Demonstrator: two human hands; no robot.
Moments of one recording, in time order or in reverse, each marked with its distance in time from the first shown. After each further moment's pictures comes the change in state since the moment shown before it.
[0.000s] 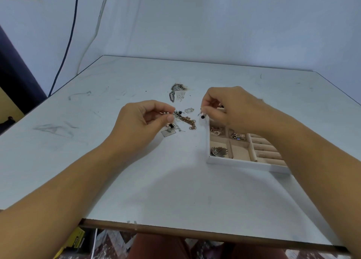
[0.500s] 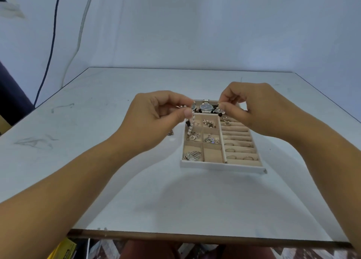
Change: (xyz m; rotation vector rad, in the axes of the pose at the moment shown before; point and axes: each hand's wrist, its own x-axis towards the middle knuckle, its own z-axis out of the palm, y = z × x) left_hand 0.009 0.066 0.057 -0.103 -0.119 0.169; right_hand -0.058 0.034 -0.056 0.021 0.162 0.042
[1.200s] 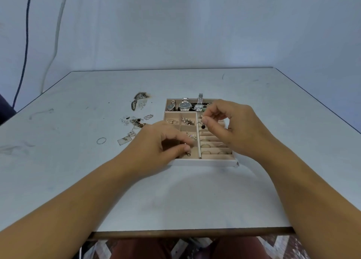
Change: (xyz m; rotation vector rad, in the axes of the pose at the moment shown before) left_hand -0.017 -0.034 0.045 0.345 -0.250 0.139; right_hand -0.041 0.024 0.028 0.257 0.203 -0.030
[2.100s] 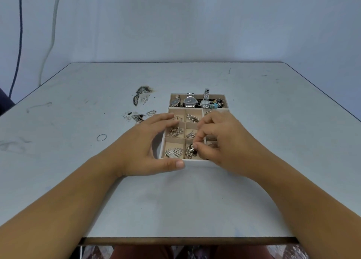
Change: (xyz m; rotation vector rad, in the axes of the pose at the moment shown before) left_hand -0.005 -0.032 -0.027 0.317 -0.200 -0.077; right_hand -0.010 0.005 0.037 -0.153 -0.139 -0.019
